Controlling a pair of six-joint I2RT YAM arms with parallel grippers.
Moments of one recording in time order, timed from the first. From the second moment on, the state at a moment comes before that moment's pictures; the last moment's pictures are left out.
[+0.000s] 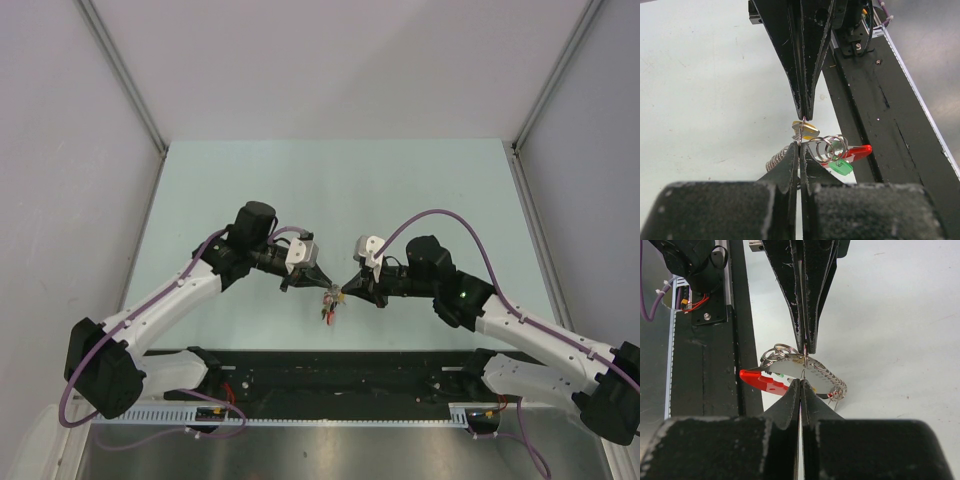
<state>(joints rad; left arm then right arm) -0.60 1.19 0.91 -0.39 1.06 0.67 0.85 0.97 0.71 -0.07 -0.51 -0.16</state>
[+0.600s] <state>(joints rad) -0.60 1.19 0.91 -0.39 1.07 0.67 0.85 0.97 0.71 -0.07 -0.51 -0.16</state>
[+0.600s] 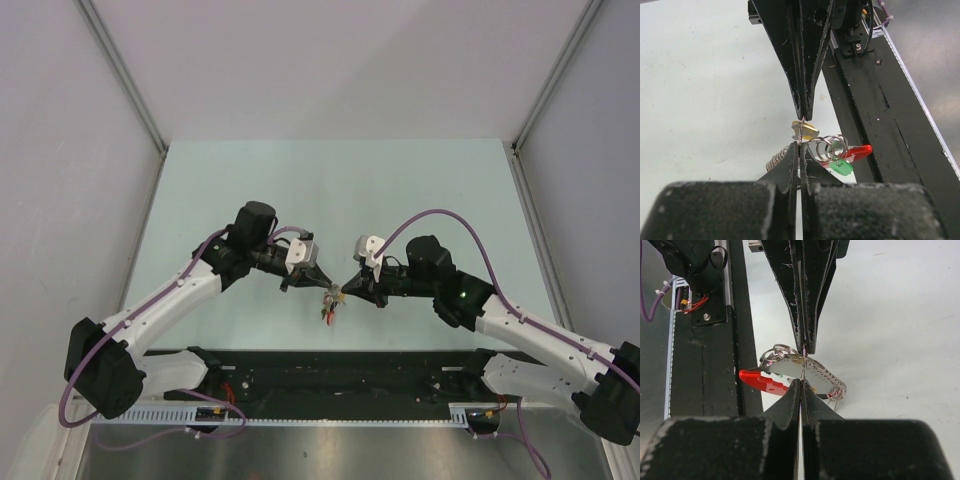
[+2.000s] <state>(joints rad) -0.61 1.21 0.91 -0.41 1.05 0.68 0.89 0.99 0.71 -0.06 -0.45 -0.17</state>
